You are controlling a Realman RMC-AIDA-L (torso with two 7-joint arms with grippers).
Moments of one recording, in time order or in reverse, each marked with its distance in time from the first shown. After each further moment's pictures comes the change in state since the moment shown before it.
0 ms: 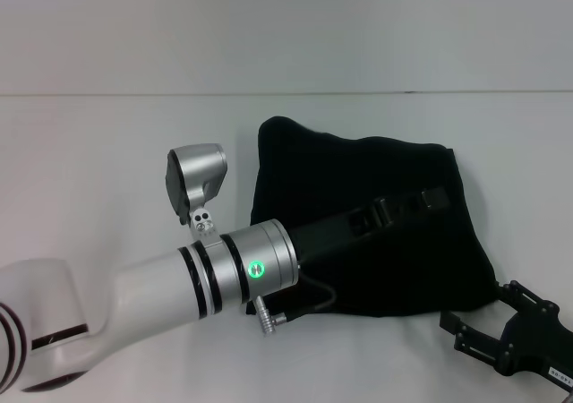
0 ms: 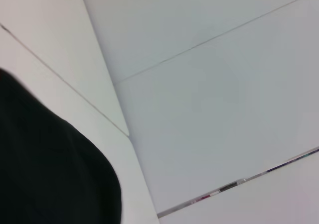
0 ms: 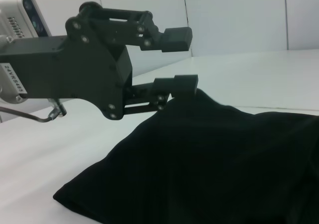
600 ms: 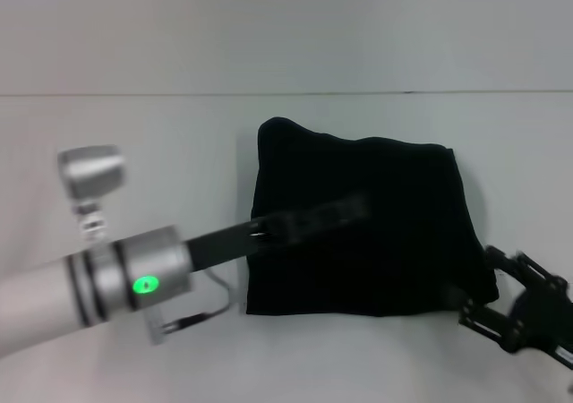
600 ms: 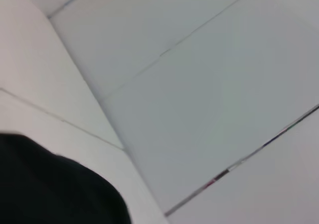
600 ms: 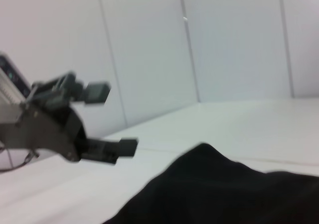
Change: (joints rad) left arm 0.197 0.011 0.166 0.329 0.003 0.223 -0.016; right arm 0.006 0.005 0.068 -0.010 0.004 -0.127 -0.015
